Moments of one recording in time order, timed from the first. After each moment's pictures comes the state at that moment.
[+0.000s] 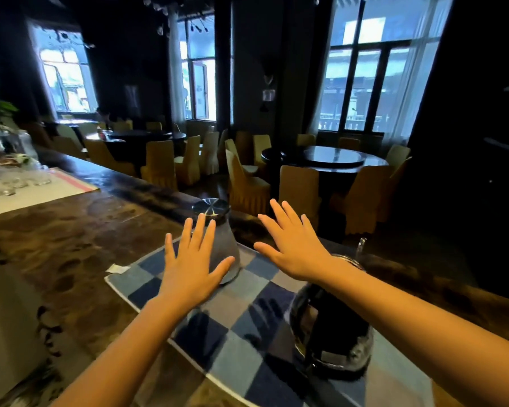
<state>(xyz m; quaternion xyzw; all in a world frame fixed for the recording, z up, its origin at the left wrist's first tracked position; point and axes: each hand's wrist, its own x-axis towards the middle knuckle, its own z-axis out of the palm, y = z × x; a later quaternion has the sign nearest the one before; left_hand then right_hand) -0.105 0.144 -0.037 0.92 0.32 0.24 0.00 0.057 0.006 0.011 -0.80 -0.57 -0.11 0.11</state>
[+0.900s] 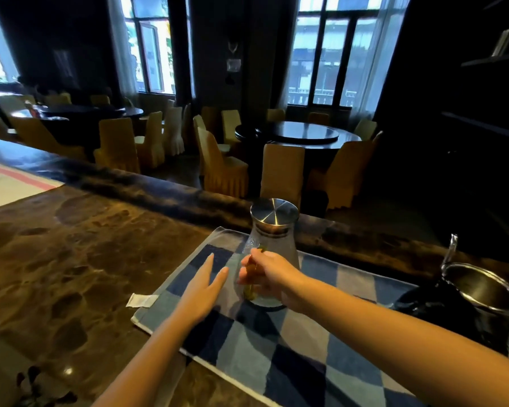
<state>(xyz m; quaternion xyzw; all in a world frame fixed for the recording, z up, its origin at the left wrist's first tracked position) -0.110 0.352 -0.121 0.84 0.25 0.13 0.47 -0.013 0.220 -0.062 -0.70 -0.20 0.39 0.55</state>
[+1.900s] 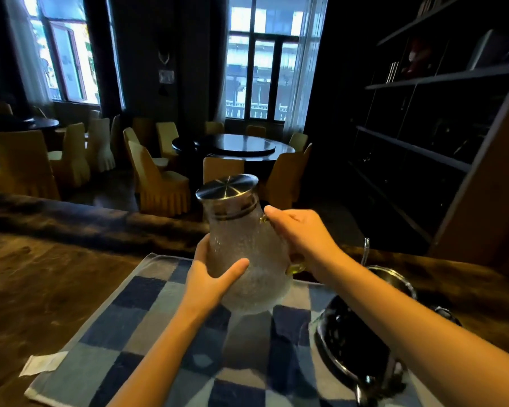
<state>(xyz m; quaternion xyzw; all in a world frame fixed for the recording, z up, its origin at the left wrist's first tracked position) -0.039 0.255 -0.042 0.72 0.05 0.26 0.64 0.045 0.109 0.032 -0.75 -0.29 0.00 0.59</state>
